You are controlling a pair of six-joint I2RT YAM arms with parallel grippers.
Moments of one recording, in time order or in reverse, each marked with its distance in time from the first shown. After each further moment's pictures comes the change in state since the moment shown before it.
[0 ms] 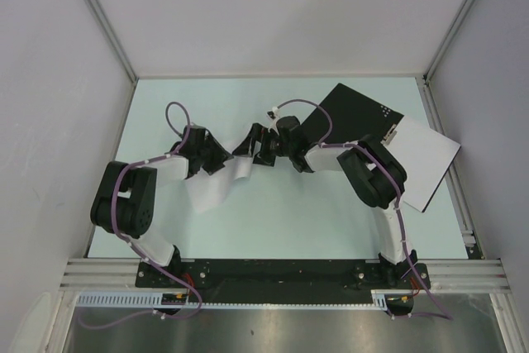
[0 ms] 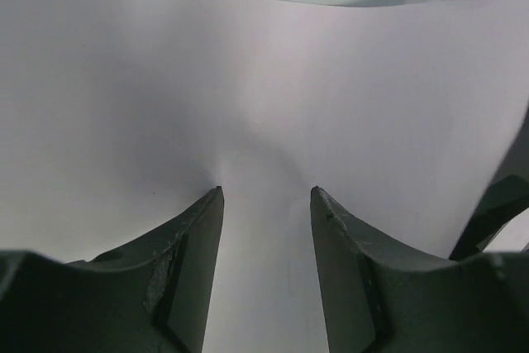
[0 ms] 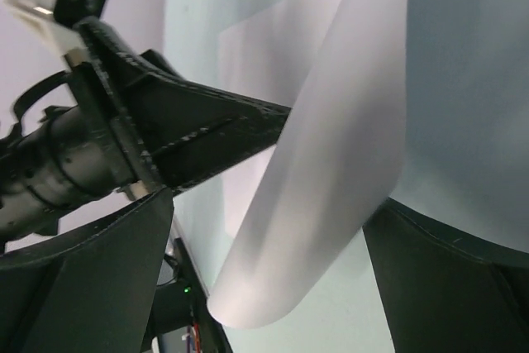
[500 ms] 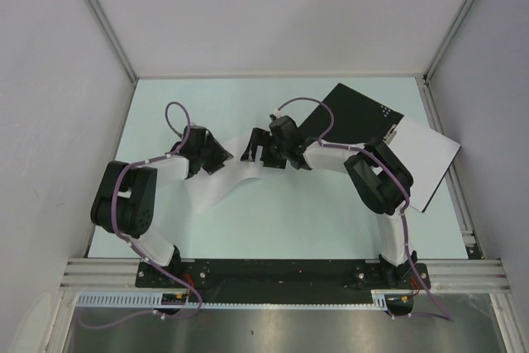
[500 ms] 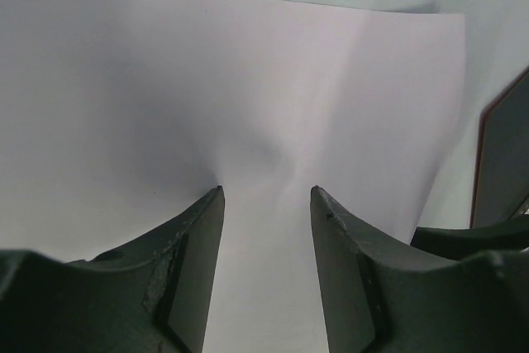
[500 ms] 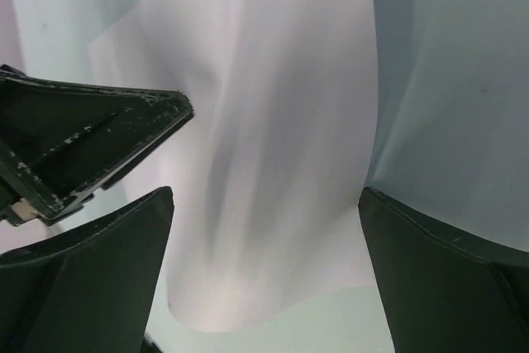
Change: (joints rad) left arm -0.002 0.004 0.004 -0.002 -0.019 -0.005; right arm 0.047 -0.073 0.061 -0.394 0.289 -0.153
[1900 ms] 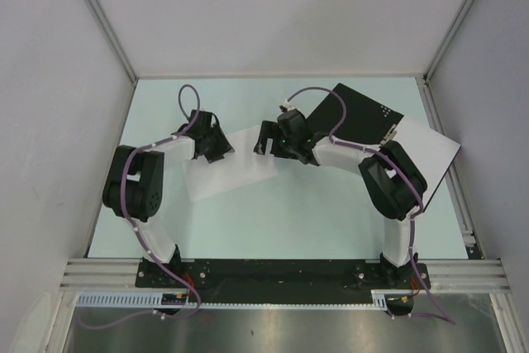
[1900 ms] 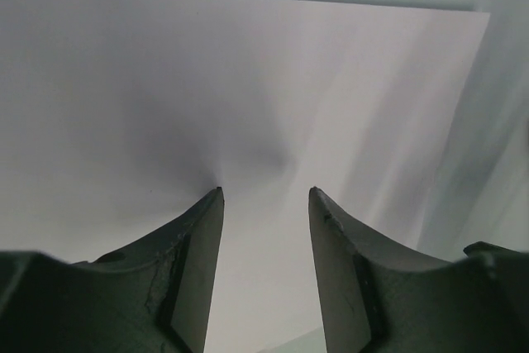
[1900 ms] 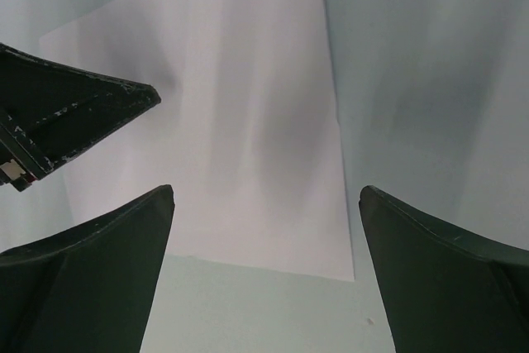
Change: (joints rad) left arm -0.003 0.150 0.262 -0.209 -0.008 0.202; right arm -0.059 -0.128 -0.067 -0.060 0.135 -0.089
